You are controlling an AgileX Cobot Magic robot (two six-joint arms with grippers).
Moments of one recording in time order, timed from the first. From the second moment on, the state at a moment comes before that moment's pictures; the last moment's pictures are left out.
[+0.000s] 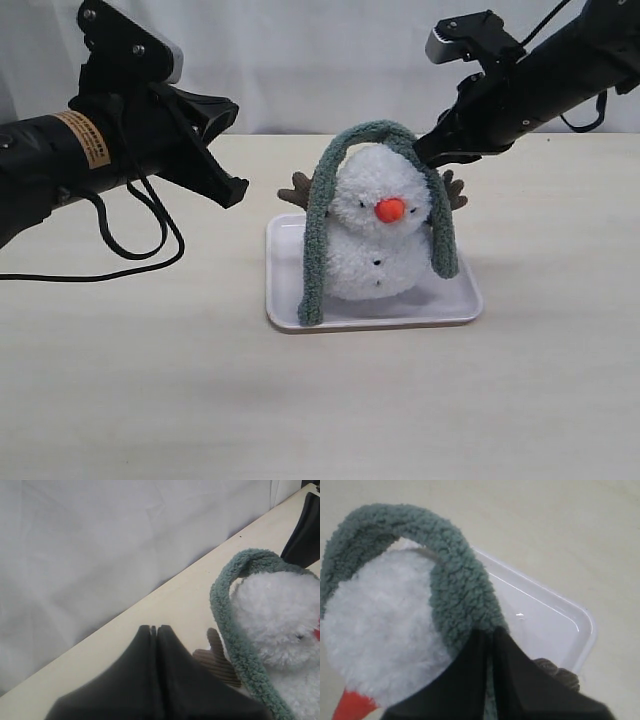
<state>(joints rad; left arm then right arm) -0.49 1.51 -0.79 0.30 -0.37 0.01 0.17 1.81 -1.41 0.48 0.77 -0.69</state>
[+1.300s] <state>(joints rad) -0.49 1.51 -0.79 0.31 -0.37 0.01 0.17 1.72 -1.16 0.40 0.63 -0.65</state>
